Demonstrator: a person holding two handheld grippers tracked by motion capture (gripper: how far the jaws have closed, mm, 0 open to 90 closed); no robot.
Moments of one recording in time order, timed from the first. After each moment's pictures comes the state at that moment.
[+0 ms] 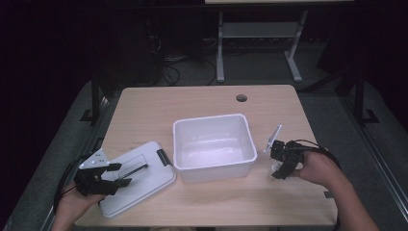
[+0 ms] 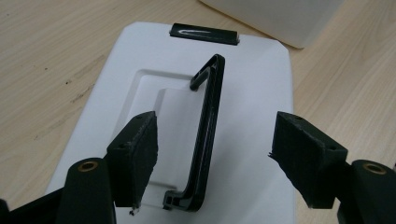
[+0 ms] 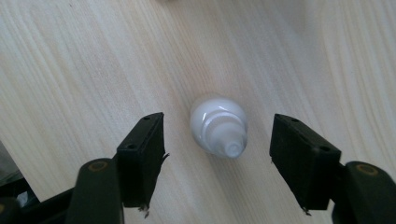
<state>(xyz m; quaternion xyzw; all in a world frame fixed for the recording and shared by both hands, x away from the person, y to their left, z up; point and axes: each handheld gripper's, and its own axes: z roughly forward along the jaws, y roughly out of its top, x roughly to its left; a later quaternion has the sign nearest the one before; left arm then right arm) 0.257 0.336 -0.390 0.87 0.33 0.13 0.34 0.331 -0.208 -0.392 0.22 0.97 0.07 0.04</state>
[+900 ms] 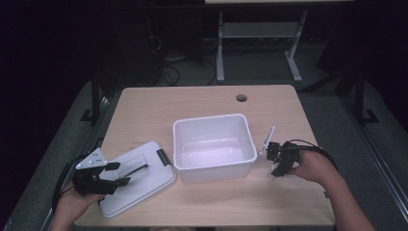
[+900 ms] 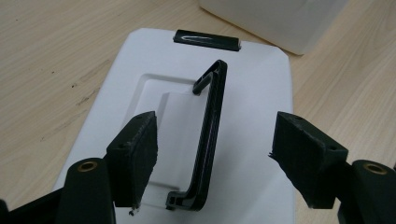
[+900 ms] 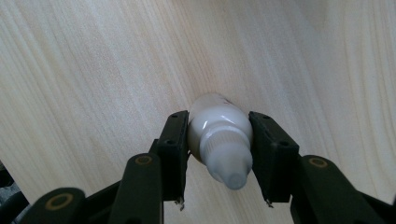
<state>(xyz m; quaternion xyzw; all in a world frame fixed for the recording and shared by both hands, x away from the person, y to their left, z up) 0.256 0.339 -0.387 0.87 0.33 0.13 0.35 0.340 -0.201 -0.405 0.20 0.98 0.04 0.02</state>
